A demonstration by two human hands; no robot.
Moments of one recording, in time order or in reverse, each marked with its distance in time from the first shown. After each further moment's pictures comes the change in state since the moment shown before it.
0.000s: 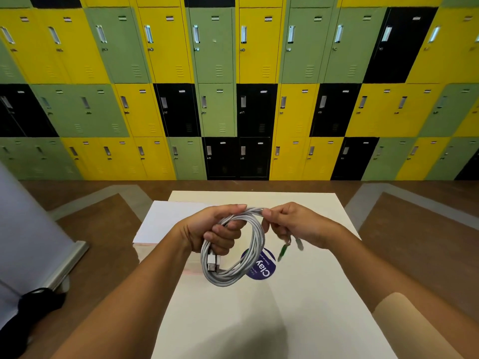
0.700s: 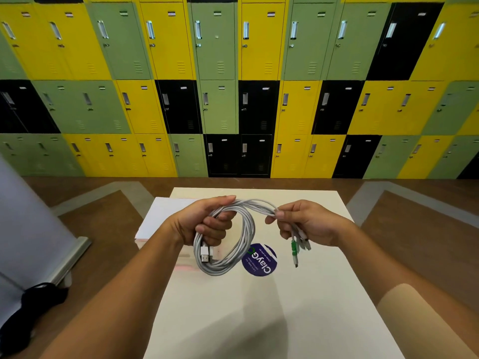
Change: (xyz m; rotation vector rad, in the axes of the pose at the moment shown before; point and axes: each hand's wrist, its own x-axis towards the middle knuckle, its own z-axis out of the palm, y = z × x) left_hand -0.018 0.002 -0.013 -0.025 0.105 0.065; right_hand -0.001 0.020 -0.019 0.238 -0.062 0.044
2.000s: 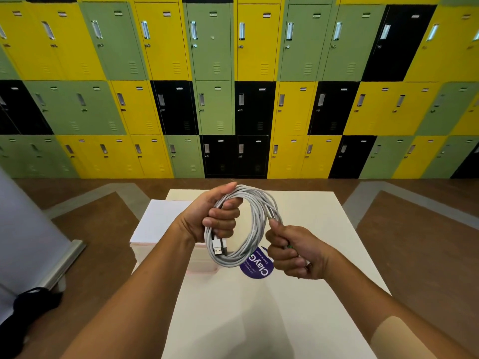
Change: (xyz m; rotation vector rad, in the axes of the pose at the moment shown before) left_hand 0.025 0.009 0.011 -0.189 -0.215 0.164; right_hand -0.014 0.026 0.038 0.457 -0.147 0.181
